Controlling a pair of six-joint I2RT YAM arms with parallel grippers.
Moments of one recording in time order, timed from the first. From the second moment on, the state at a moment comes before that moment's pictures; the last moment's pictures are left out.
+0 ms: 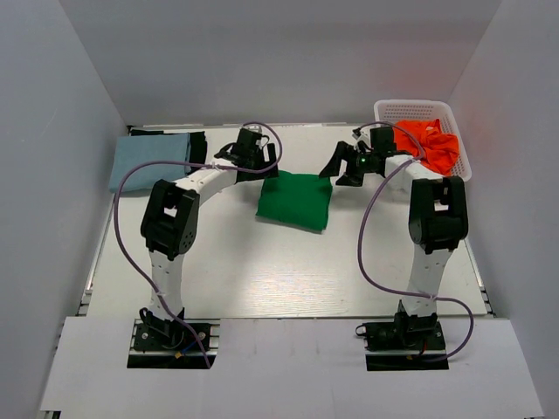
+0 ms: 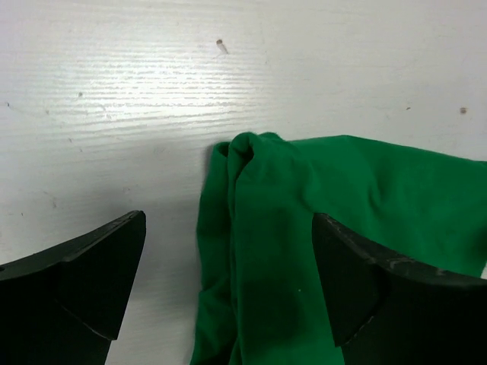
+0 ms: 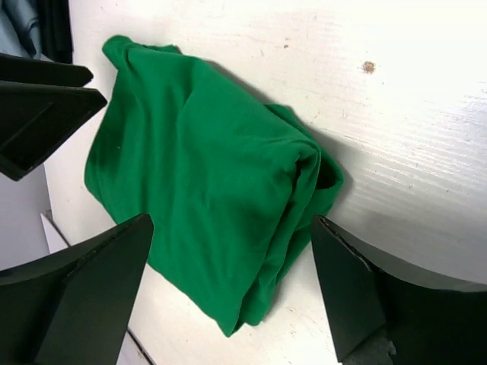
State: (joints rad) left arm -0.45 2.08 1.57 -0.29 -0.07 -0.46; right arm 0.15 2.03 1.45 -0.30 -0.69 0.38
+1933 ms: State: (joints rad) left arm -0.47 1.81 1.09 0.00 0.42 -0.43; right arm 0.35 1.77 0.90 0.20 -0.83 0.57
